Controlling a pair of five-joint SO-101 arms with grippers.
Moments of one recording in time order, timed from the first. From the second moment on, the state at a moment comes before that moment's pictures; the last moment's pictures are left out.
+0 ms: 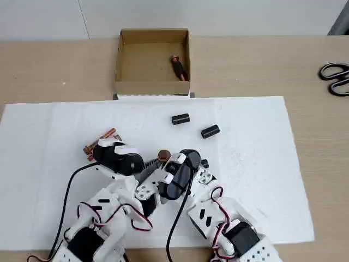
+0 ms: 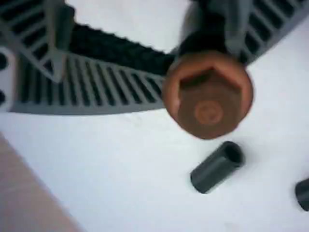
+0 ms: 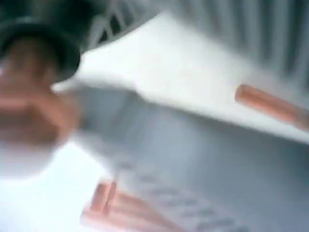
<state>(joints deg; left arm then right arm) 31.1 -104.0 89.3 53.1 24.3 -40.4 -102.7 90.8 38.3 12.4</state>
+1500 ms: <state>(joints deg) -1.5 -103.5 82.9 63.5 14.1 -27.3 -102.9 90.4 38.2 7.3</state>
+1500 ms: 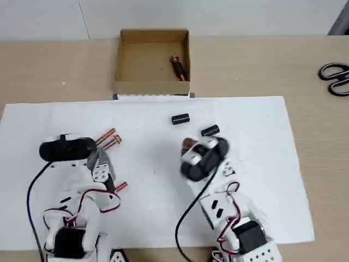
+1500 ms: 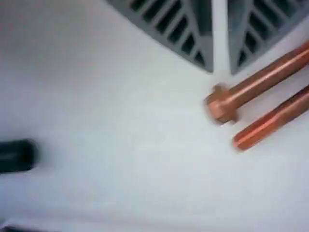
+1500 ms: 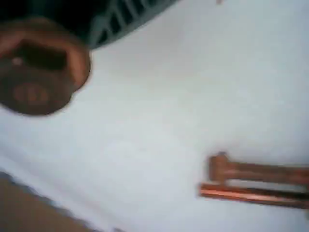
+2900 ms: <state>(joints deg) -4.7 -103.5 92.8 63.5 8.1 -17.4 10.5 -7.0 25.4 -6.7</state>
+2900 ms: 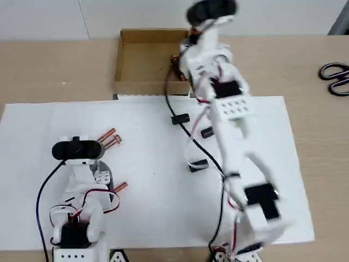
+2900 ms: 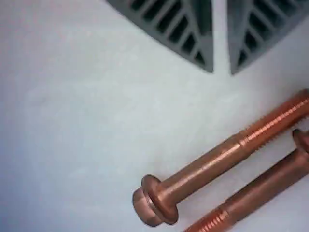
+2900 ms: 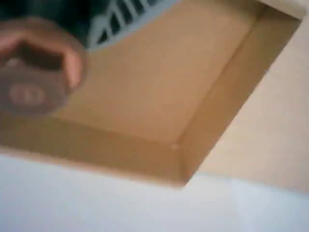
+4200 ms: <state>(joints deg) -4.7 -103.5 92.9 63.5 10.4 -22.2 44.3 -40.6 31.3 -3.5</state>
